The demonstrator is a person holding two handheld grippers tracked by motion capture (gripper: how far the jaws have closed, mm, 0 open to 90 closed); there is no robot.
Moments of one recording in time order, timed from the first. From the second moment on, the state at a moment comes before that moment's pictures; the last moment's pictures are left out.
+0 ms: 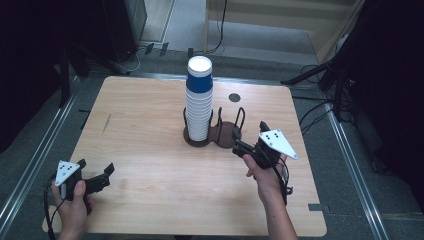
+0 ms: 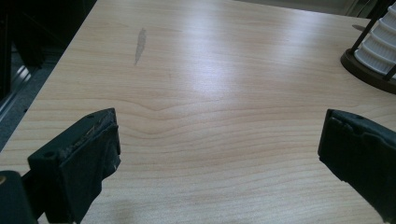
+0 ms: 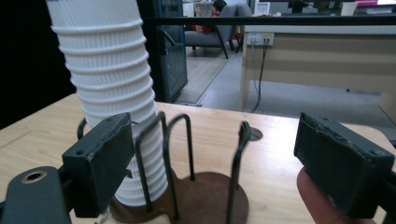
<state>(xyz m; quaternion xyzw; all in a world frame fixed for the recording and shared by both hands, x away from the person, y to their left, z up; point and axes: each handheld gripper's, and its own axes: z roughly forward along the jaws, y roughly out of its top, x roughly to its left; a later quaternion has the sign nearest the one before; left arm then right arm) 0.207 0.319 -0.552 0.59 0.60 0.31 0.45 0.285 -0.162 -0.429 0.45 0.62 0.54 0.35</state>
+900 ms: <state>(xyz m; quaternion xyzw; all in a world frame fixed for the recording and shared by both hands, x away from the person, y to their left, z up) 0.207 0.317 -0.551 0.59 0.59 0.31 0.45 0.317 -0.104 -0.399 0.42 0.63 0.56 0.33</state>
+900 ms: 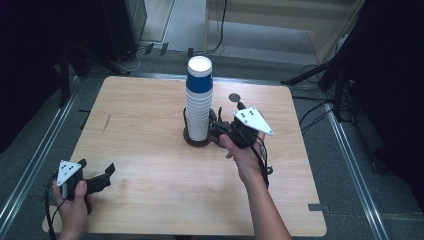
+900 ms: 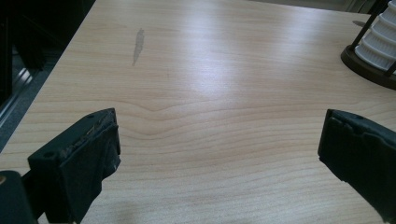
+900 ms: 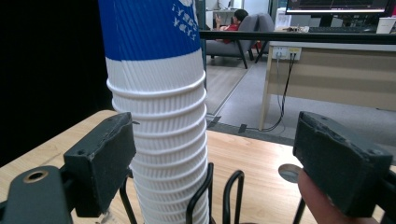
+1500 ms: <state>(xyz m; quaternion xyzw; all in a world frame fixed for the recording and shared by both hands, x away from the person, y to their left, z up) 0.208 0.316 -0.551 0.60 0.59 0.31 0.44 0.334 -0.081 -0.387 0.41 0.64 0.57 0.32</state>
